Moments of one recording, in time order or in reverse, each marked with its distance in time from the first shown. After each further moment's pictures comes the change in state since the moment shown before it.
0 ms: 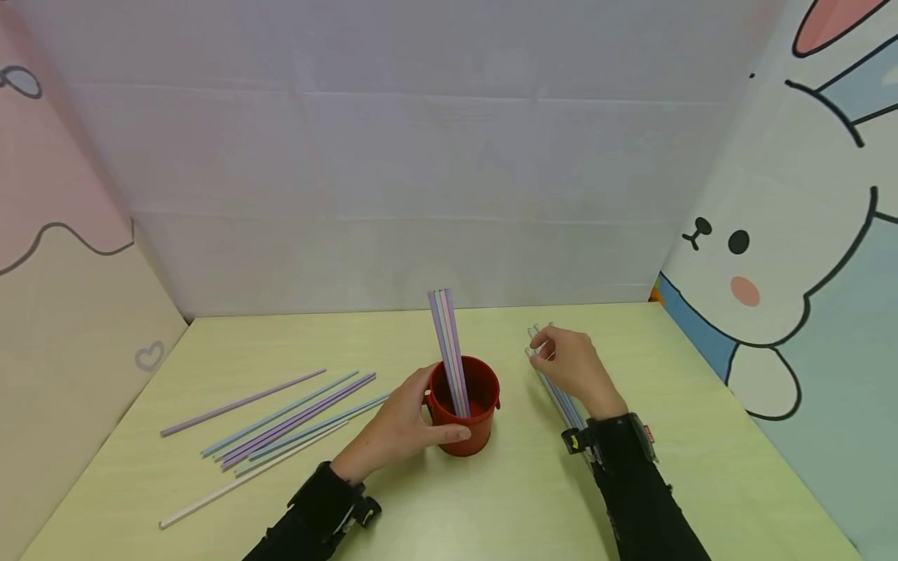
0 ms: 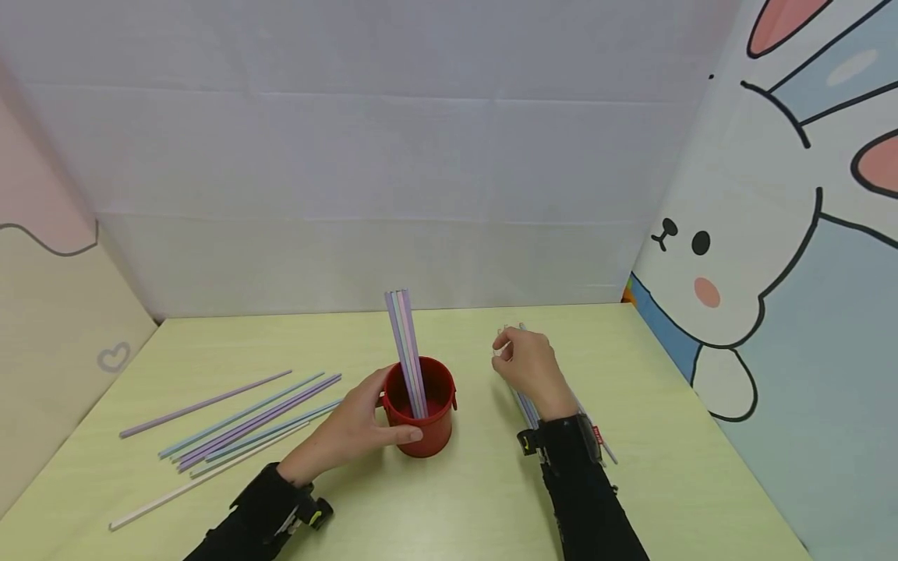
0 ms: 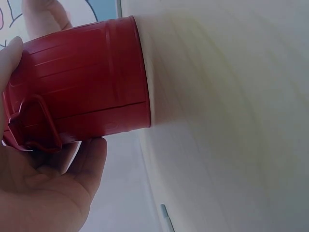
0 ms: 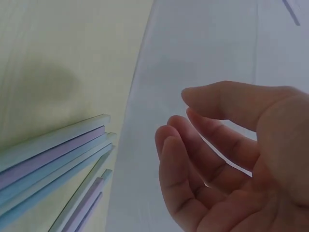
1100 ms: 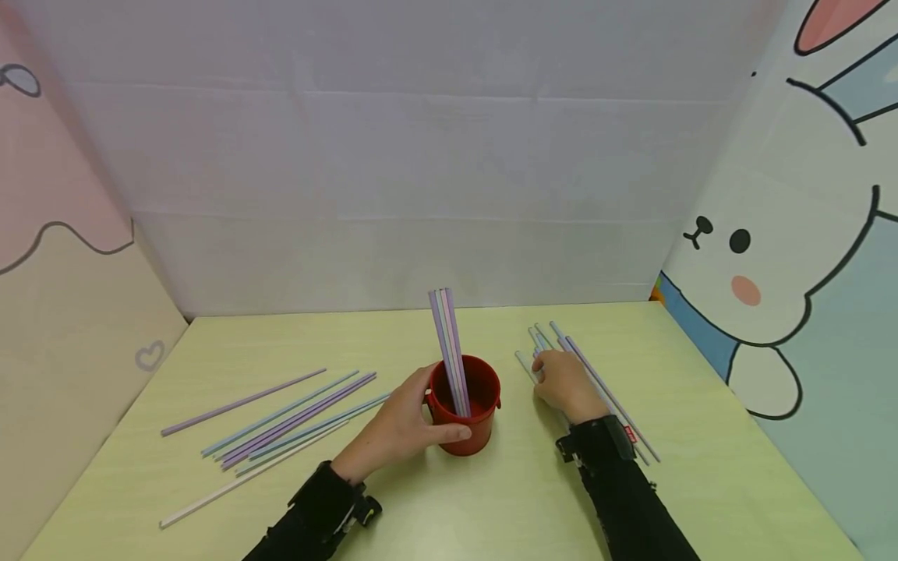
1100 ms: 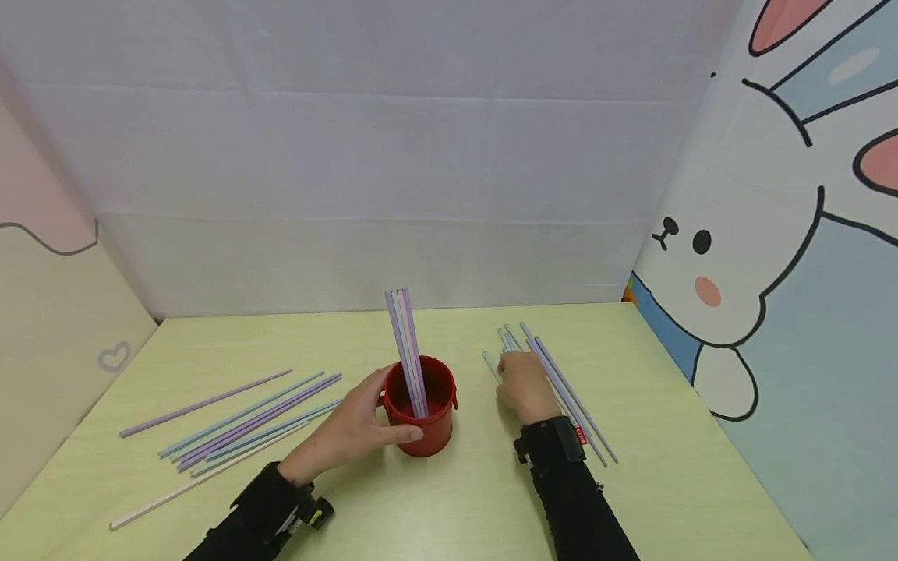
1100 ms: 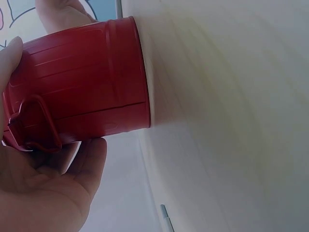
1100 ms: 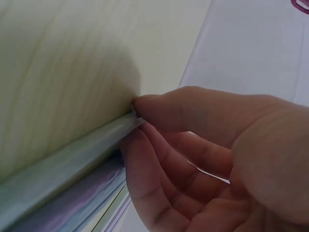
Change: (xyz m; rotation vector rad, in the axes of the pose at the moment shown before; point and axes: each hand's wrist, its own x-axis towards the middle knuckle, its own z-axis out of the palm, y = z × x) left_hand -0.005 0.029 -0.006 -0.047 0.005 -0.001; right_hand 0.000 0.013 0.031 -0.171 -0.132 0.104
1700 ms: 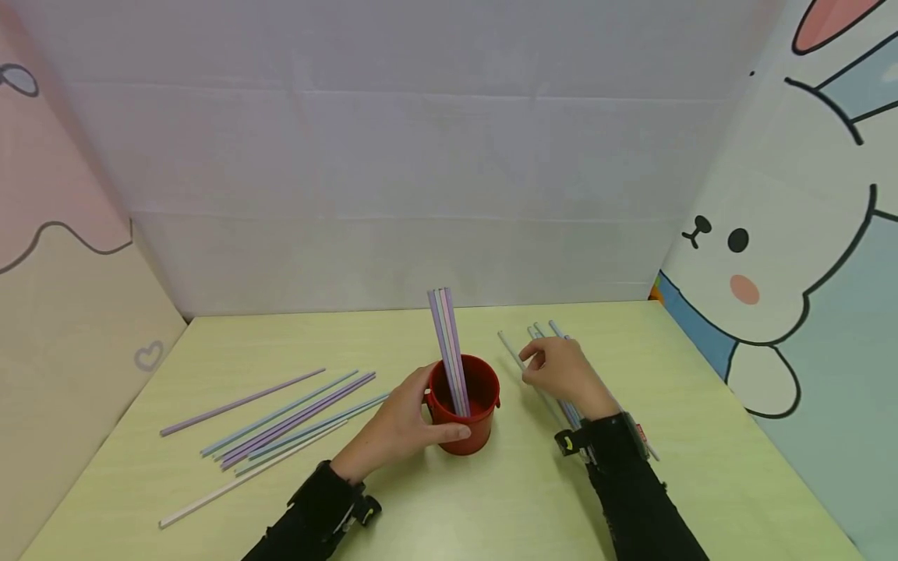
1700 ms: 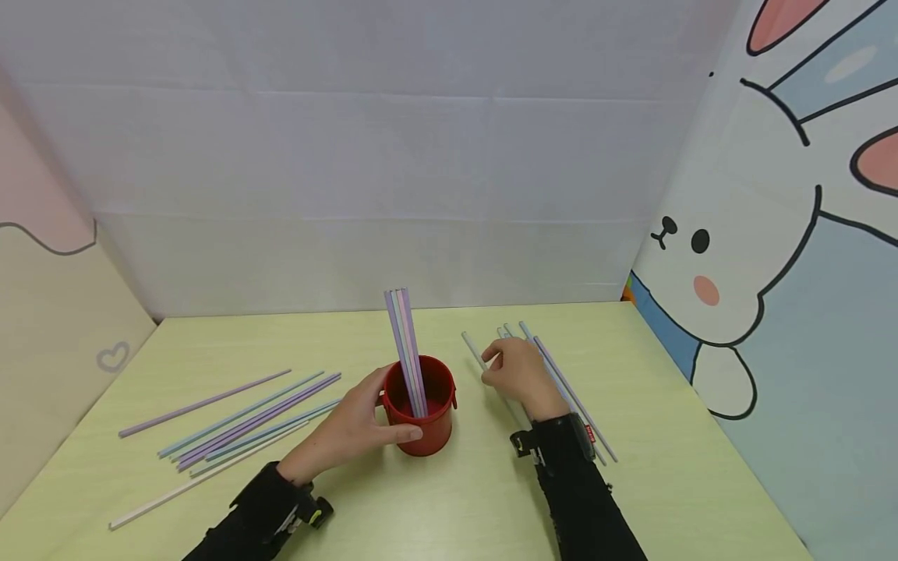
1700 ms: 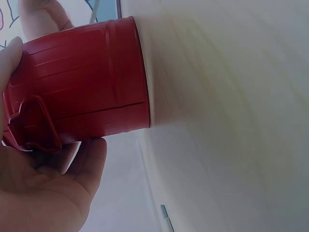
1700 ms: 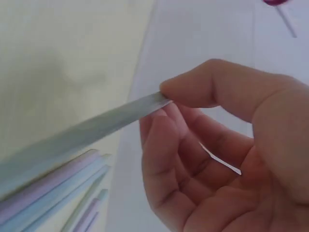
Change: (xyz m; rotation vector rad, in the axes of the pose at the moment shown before) left_hand -0.001 0.011 -0.003 0.002 -0.012 -0.011; right_hand -0.004 -0.014 -0.027 0.199 -0.004 -0.110
